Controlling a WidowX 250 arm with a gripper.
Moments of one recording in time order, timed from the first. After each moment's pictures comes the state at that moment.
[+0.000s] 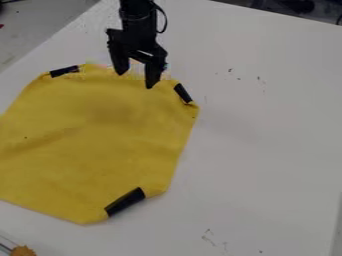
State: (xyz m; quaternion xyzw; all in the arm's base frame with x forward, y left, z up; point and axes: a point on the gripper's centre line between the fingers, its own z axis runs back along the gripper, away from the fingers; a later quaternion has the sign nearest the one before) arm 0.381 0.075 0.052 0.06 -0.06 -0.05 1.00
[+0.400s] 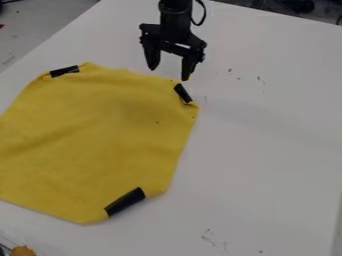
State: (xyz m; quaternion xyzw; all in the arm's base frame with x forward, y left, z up) arm 0.409 0.039 0.055 0.05 -0.08 0.02 0.99
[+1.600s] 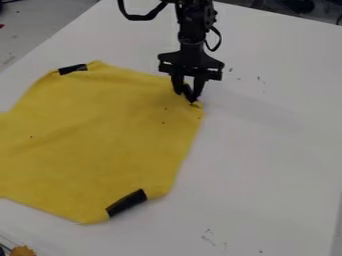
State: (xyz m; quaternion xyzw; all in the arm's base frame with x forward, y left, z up) arm 0.426 0.017 0.010 0.03 -0.10 0.11 0.99
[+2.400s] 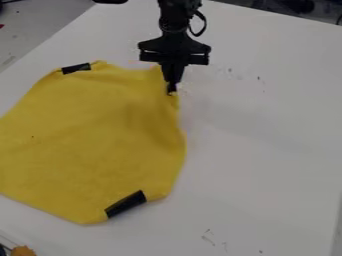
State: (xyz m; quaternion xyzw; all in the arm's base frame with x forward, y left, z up) arm 0.394 0.049 0.059 0.03 -0.18 0.19 0.96
